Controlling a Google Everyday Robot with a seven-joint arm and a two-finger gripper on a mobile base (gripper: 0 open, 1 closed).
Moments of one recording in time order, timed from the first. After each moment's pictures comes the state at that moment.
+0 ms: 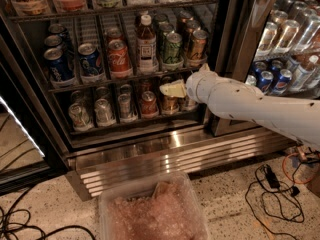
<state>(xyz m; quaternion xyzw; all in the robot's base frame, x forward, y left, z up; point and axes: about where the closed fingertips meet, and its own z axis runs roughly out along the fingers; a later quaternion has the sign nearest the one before) 0.725 -0.090 0.800 -0.25 0.78 0.04 0.57</state>
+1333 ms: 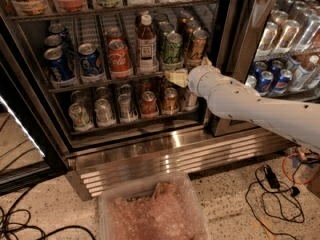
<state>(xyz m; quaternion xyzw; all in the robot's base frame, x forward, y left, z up) 0.755 -0.102 0.819 -0.19 0.75 0.07 0.63</state>
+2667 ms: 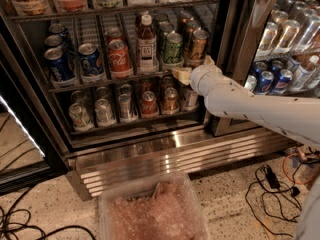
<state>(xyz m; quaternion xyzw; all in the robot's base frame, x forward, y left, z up) 0.773 -0.118 0.815 -0.18 0.75 0.02 0.64</state>
